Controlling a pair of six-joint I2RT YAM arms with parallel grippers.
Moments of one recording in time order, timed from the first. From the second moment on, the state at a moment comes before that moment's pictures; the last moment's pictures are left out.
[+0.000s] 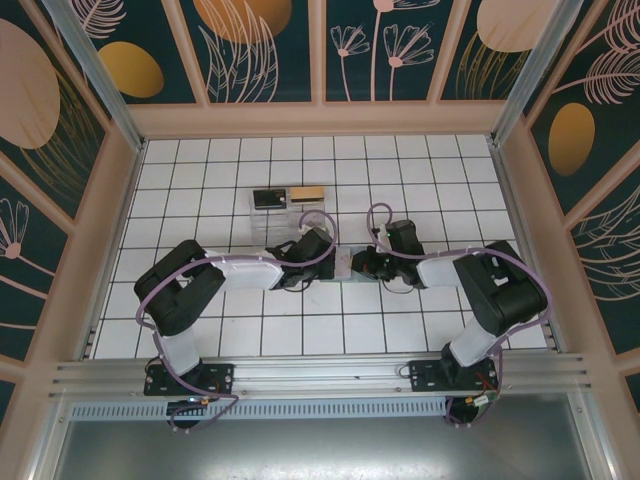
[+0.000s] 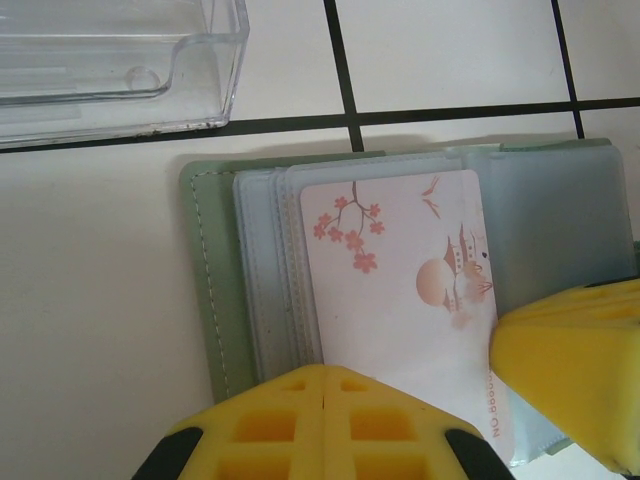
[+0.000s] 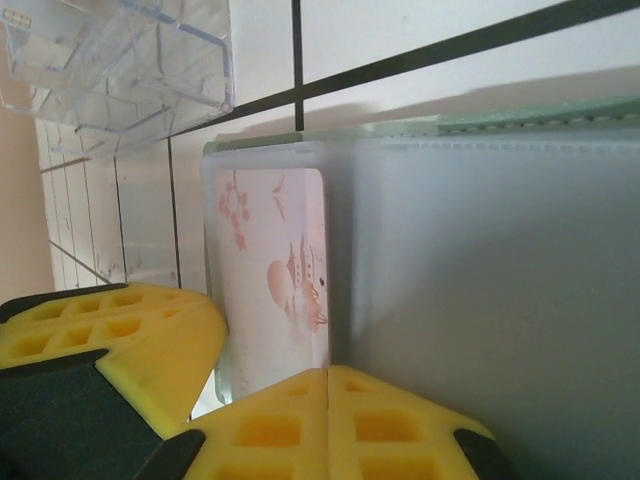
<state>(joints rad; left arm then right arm) -0.88 1.82 0.93 -0.01 -0.06 -0.79 0.45 1.63 0.53 0.28 -0.57 0.76</state>
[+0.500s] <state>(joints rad) -0.88 1.82 0.94 -0.02 -0.07 -0.80 0.40 1.63 0.53 0.28 -0.58 0.76</state>
